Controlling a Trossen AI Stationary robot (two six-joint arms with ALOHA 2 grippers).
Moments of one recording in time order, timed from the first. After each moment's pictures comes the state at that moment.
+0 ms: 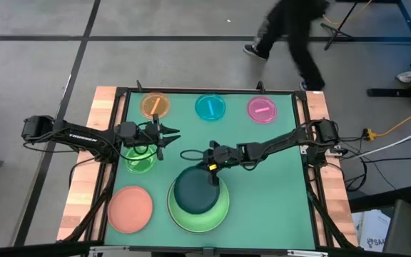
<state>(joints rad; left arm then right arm) 0.10 0.98 0.22 0.73 -0.14 0.01 0.12 1.87 1.05 0.25 0.03 0.20</state>
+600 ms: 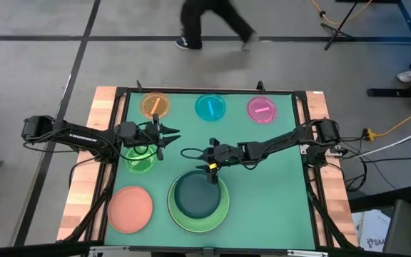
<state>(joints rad) 0.10 0.98 0.22 0.73 -0.14 0.01 0.12 1.84 1.05 0.24 0.09 0.11</state>
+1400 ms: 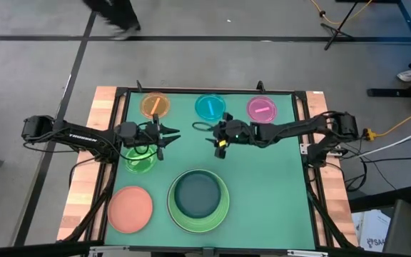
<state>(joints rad) 0.10 0.98 0.22 0.71 -0.16 0.00 -0.07 1.64 0.95 0.17 0.18 -0.09</state>
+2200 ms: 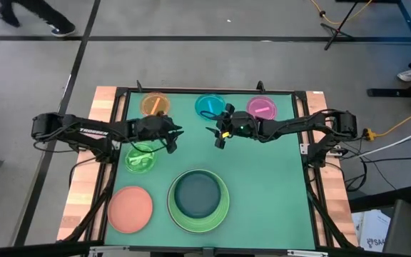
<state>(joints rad) 0.21 1.19 0.48 0.14 -0.22 -0.12 -0.16 1.64 0.88 0.40 0.17 -0.19</state>
